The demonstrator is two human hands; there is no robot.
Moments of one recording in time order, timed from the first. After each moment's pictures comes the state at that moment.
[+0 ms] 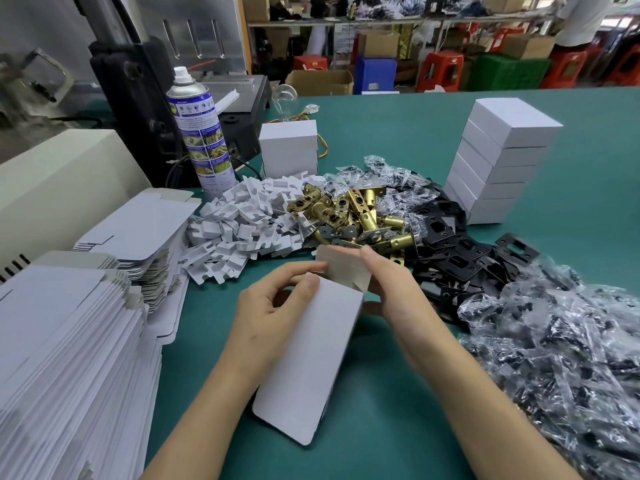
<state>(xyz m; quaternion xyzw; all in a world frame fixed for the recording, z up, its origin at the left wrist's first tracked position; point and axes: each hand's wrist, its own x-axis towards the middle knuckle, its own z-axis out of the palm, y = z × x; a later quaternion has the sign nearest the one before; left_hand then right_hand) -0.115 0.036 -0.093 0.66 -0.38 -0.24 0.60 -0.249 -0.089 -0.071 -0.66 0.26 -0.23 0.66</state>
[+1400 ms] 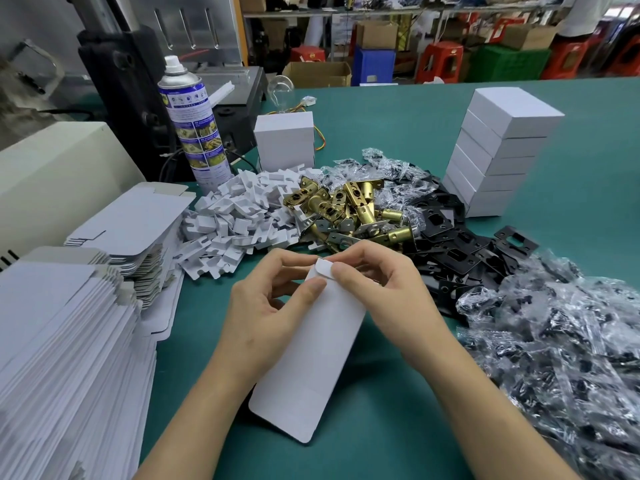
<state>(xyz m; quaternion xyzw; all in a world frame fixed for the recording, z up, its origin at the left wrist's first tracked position) -0.116 0.040 -0.092 0.65 -0.43 -0.17 0.60 -0.252 -0.082 -0.069 -0.73 0.23 -0.31 0.57</state>
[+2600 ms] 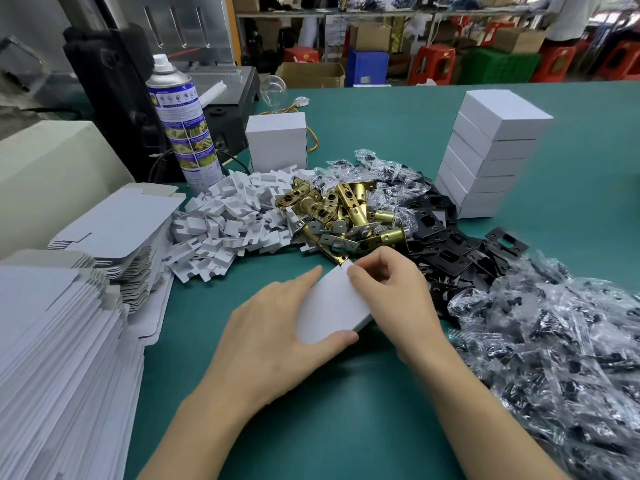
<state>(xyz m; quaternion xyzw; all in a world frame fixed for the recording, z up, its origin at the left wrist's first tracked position) -0.134 0.041 -0.080 0.82 -0.52 -0.07 0.24 -0.252 -0.098 -0.088 -0.71 0.40 -0.32 0.47</state>
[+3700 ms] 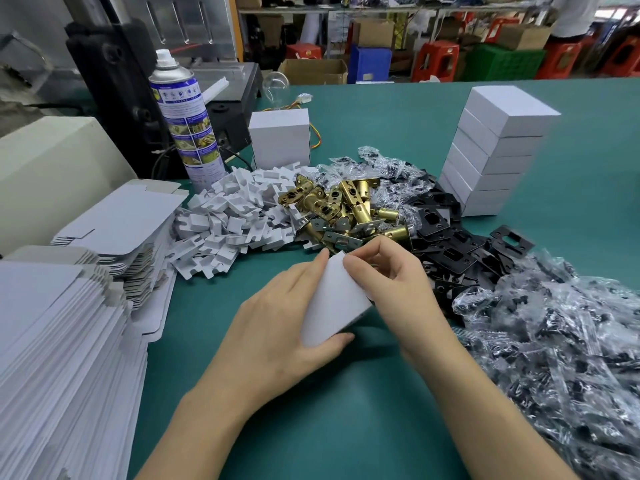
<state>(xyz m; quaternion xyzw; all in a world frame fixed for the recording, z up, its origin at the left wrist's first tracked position) -0.129 0.043 -0.081 0.76 -0.60 -0.03 0.27 -0.252 -0.095 -0.083 -0.67 0.29 -0.35 0.59</state>
